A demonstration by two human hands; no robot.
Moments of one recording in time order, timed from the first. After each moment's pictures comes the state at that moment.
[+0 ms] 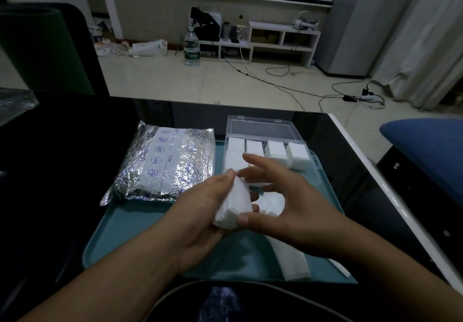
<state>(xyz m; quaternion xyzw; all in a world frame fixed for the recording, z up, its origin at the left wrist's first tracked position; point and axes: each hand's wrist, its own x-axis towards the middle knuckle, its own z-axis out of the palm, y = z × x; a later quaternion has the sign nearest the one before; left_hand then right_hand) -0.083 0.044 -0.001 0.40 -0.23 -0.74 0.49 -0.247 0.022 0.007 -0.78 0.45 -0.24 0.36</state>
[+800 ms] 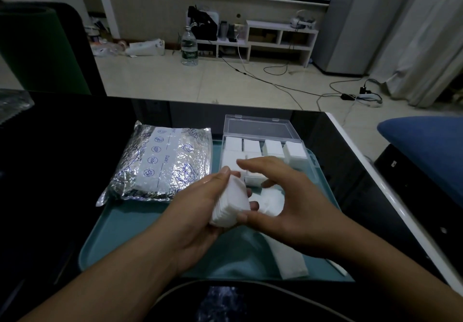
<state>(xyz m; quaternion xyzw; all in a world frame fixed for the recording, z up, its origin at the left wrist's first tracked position) -0.082 0.043 -0.003 0.40 -0.23 -0.72 0.51 -0.250 0.021 0.007 -0.83 0.41 -0.27 0.26</state>
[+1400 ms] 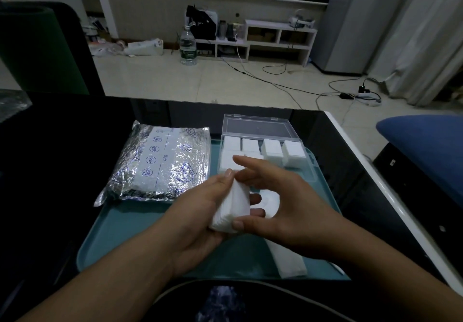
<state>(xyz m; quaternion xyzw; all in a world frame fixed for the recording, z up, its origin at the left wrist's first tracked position) -0.087 0.045 -0.001 0.40 -0.26 -0.74 0.47 -0.248 0.022 0.004 -0.81 0.42 -0.27 0.33</state>
